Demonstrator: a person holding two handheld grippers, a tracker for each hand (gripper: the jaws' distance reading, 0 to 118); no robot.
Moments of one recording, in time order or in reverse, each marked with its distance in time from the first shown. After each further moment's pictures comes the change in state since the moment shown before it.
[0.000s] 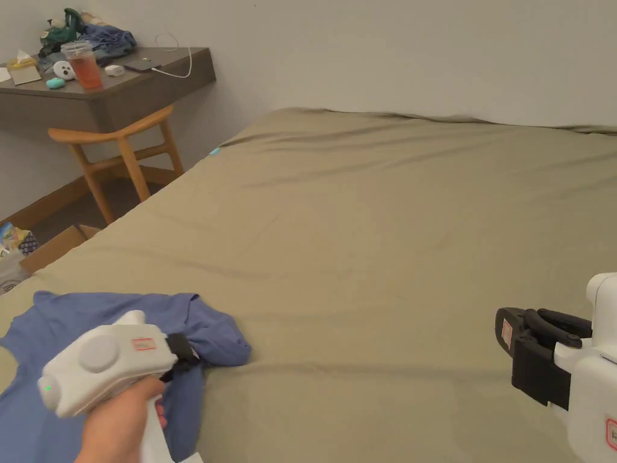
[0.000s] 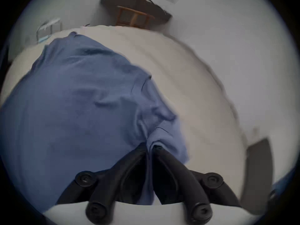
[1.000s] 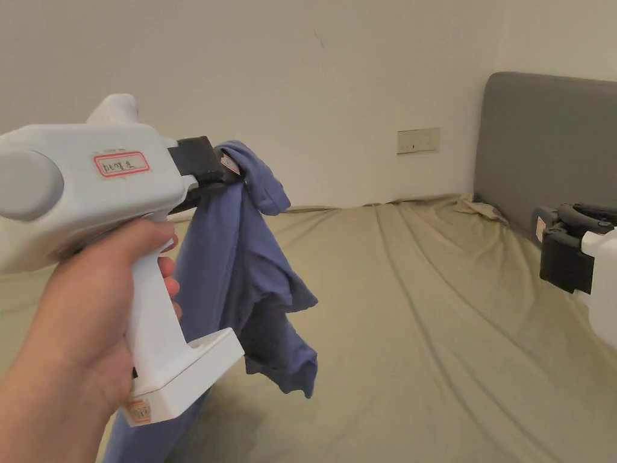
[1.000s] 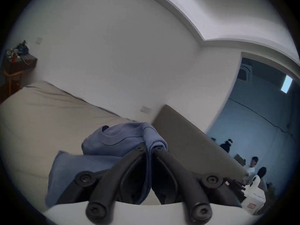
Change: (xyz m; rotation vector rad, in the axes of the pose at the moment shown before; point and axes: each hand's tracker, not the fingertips) left arm 0.499 -0.222 0.300 0.031 -0.881 -0.613; right arm 0.141 0.041 0.386 0.342 -0.680 0.013
